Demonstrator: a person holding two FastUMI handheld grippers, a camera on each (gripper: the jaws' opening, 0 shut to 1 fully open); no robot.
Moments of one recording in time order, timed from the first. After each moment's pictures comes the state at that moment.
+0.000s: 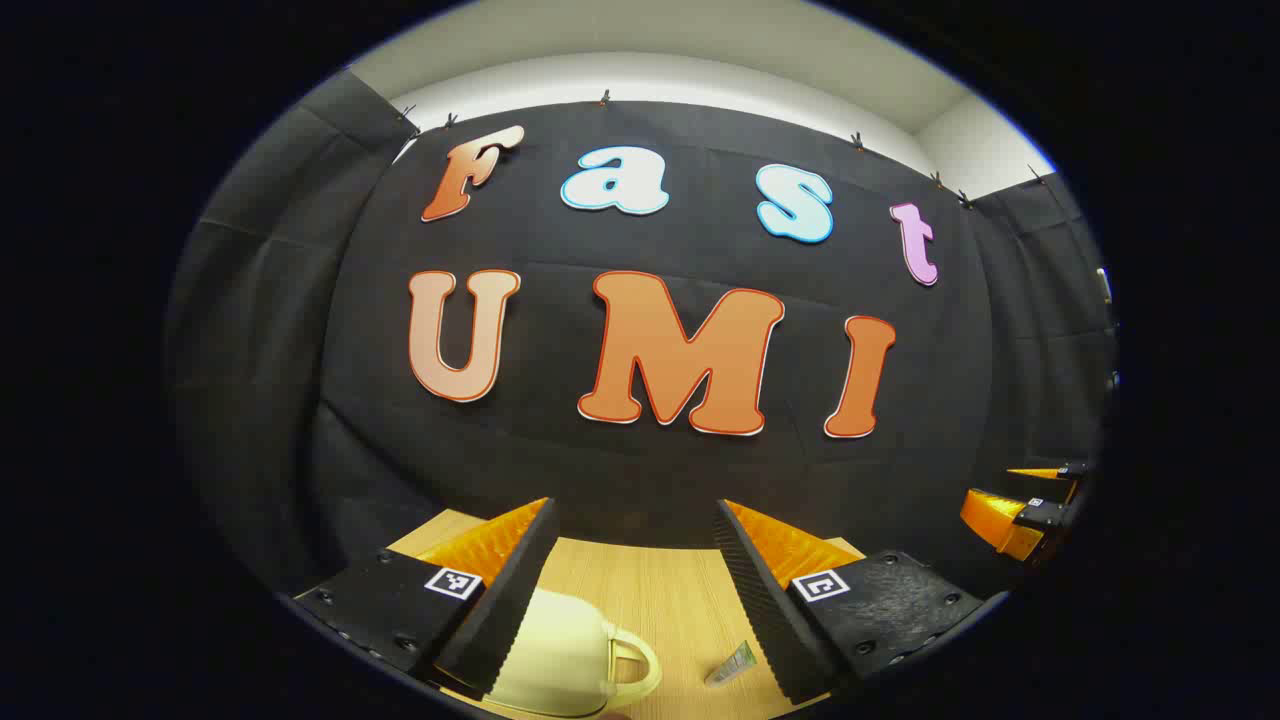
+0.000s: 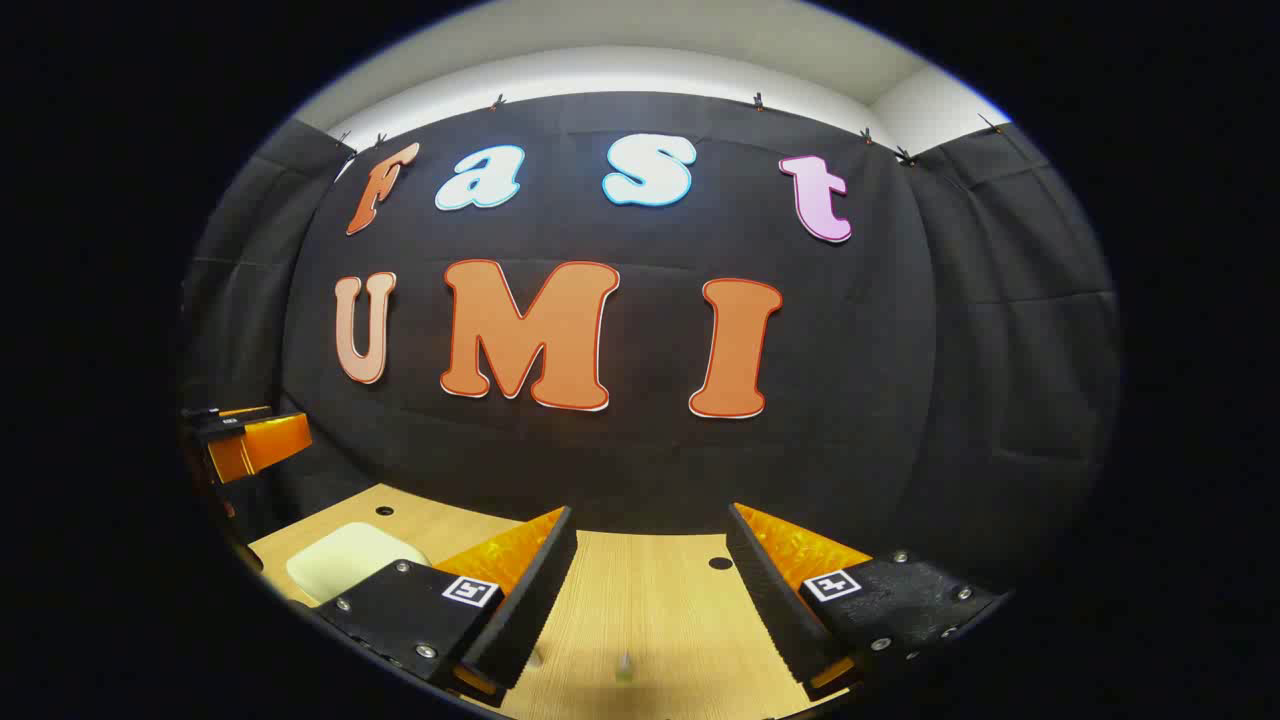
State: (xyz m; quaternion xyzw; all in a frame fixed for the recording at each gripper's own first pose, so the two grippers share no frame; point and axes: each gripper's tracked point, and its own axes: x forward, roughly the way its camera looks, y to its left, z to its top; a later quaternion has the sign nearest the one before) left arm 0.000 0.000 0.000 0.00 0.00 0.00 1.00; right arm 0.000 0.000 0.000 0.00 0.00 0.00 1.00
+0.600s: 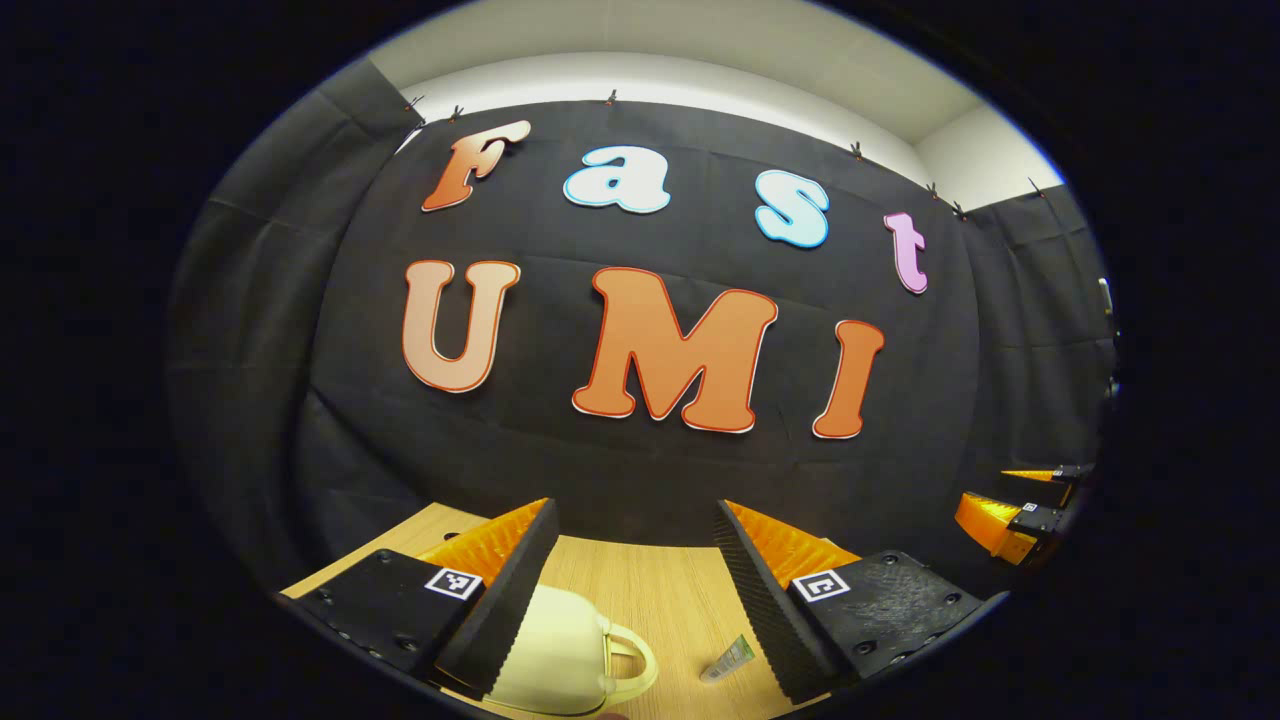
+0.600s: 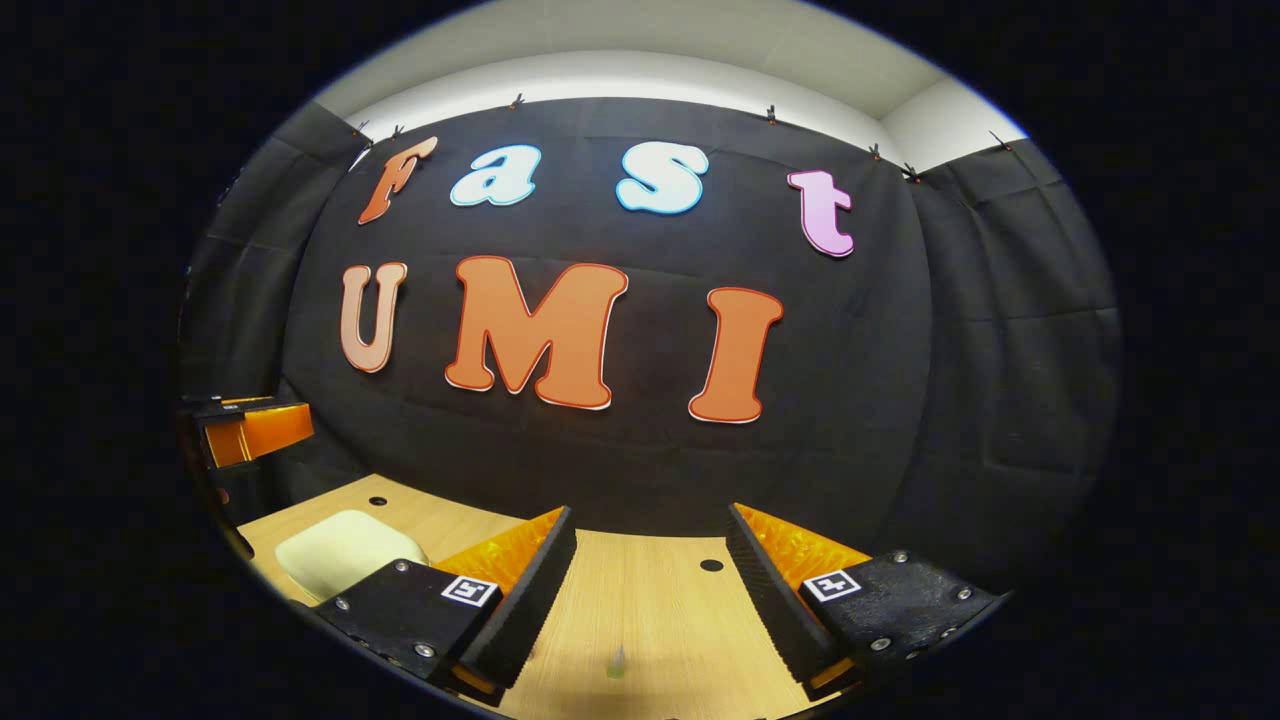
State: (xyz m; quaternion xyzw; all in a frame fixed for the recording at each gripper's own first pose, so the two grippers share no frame) left arm -0.010 0.016 -0.012 -0.02 0.00 -0.03 1.00; right arm -0.015 0.014 -0.002 -0.02 -0.02 -0.01 1.00
